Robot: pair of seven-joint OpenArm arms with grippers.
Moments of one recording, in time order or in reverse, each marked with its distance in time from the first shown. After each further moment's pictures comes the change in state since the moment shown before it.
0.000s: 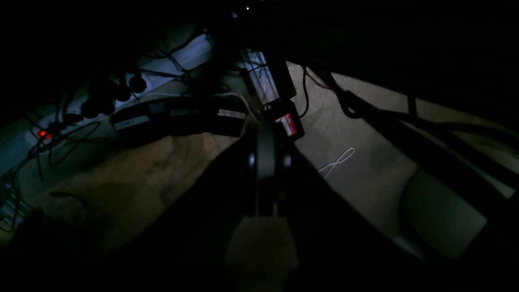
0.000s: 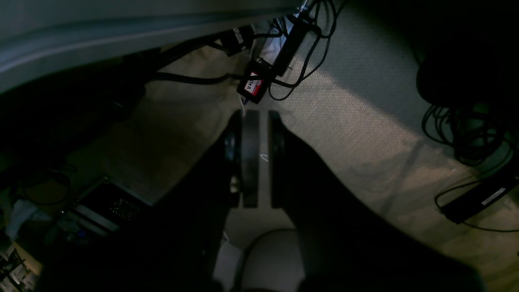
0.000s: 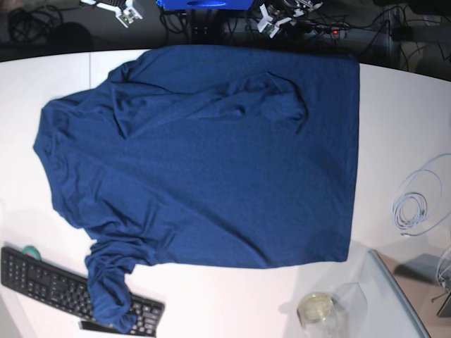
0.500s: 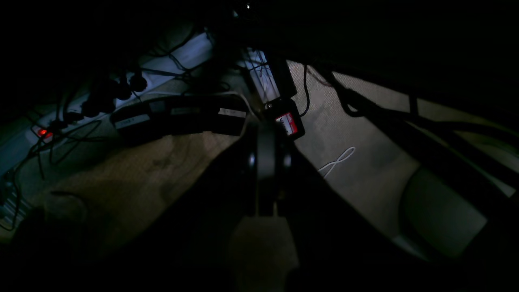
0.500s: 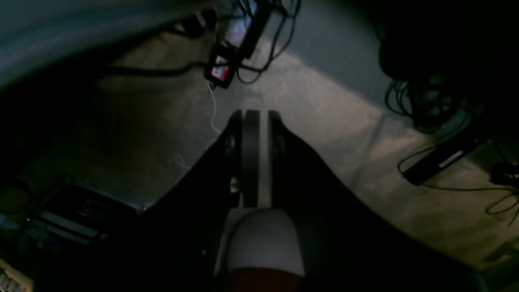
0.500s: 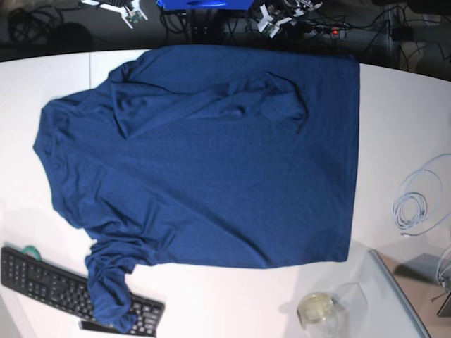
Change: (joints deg) left arm 0.0 0.0 0.0 0.0 0.0 0.0 0.2; right arm 0.9 -8.8 4.3 0.0 -16.4 0.2 0.5
